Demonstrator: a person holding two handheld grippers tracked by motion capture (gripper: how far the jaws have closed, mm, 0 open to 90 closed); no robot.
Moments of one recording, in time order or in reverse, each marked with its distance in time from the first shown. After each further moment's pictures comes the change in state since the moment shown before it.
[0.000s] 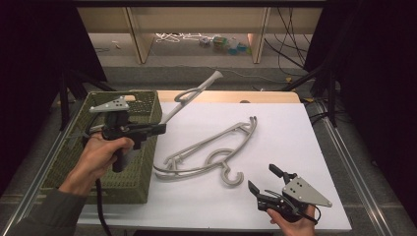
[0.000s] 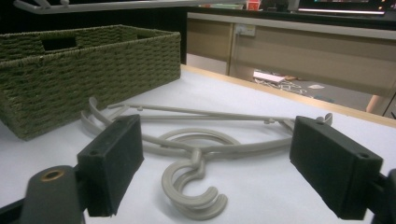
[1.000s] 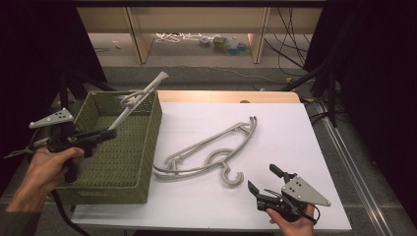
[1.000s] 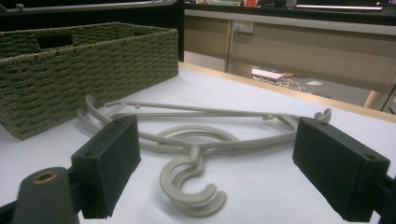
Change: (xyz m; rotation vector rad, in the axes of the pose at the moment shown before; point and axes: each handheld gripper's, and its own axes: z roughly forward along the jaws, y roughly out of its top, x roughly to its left) left arm 0.055 -0.040 -0.087 -0.023 0.205 -0.025; right arm 0.000 -0.003 0.002 0.013 0.005 0.015
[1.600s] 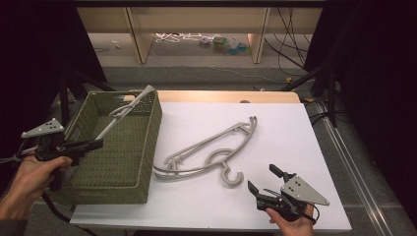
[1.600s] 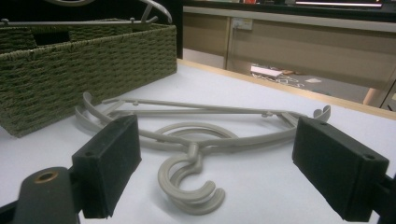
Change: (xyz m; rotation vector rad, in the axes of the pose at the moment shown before) left arm 0.030 -0.028 -0.014 0.083 0.064 0.022; right arm -0.001 -0.001 0.002 0.009 -0.003 -0.001
